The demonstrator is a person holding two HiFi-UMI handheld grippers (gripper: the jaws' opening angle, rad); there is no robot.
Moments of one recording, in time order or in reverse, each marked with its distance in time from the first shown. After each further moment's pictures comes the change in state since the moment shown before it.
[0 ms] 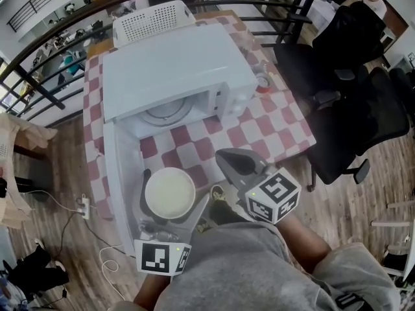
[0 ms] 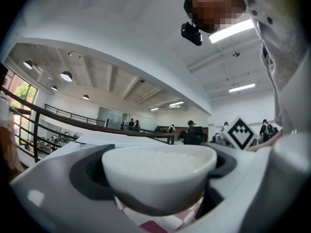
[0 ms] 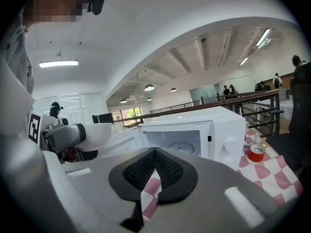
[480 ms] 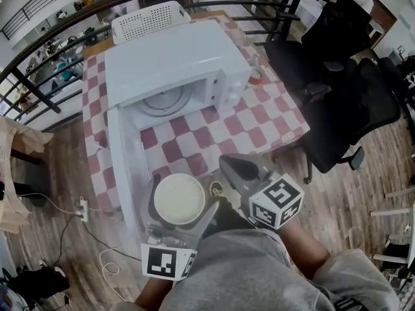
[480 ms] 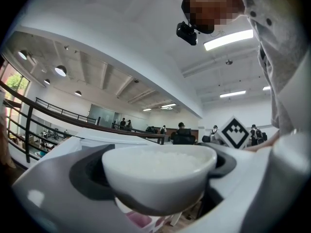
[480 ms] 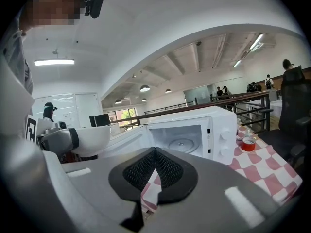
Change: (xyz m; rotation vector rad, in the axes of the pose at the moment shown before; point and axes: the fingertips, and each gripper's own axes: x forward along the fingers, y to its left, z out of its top) left arm -0.063 -0.029 -0.002 -0.025 -0.005 -0.111; right arm -0.040 0.056 -0.018 0.033 -0.008 -0.073
